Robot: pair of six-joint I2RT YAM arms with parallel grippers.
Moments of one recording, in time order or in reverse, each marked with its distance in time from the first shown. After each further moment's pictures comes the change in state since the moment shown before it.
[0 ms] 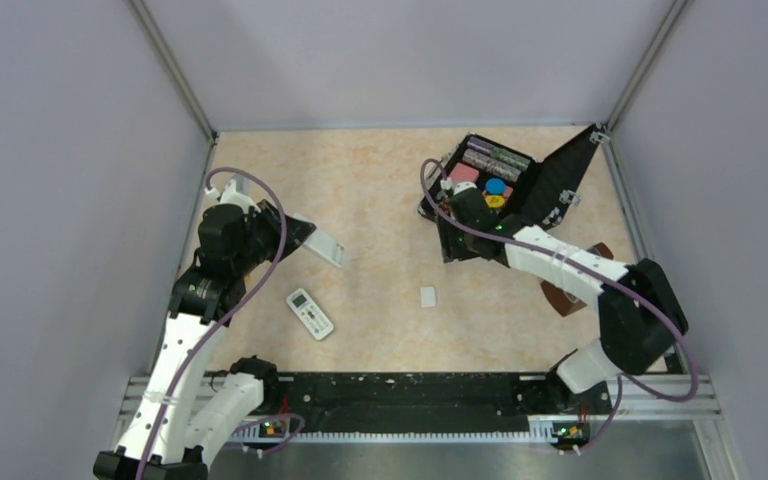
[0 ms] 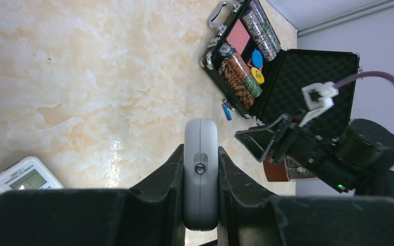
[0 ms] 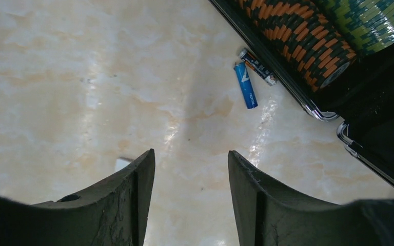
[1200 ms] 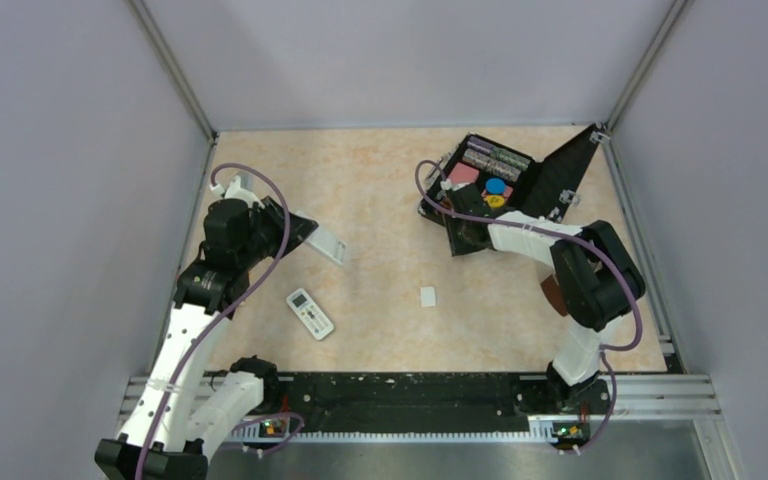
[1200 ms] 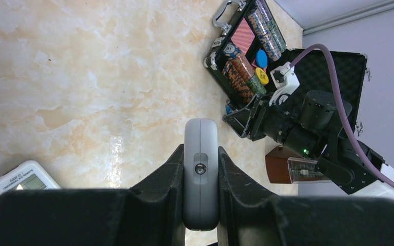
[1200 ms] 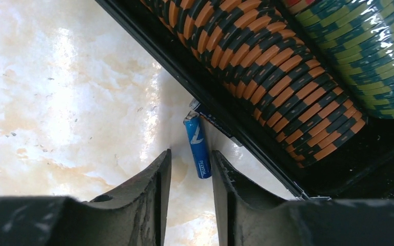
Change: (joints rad) left arm 0.000 0.047 0.000 0.024 0.000 0.002; right arm -0.118 0.334 0.053 0.120 0.001 -0.111
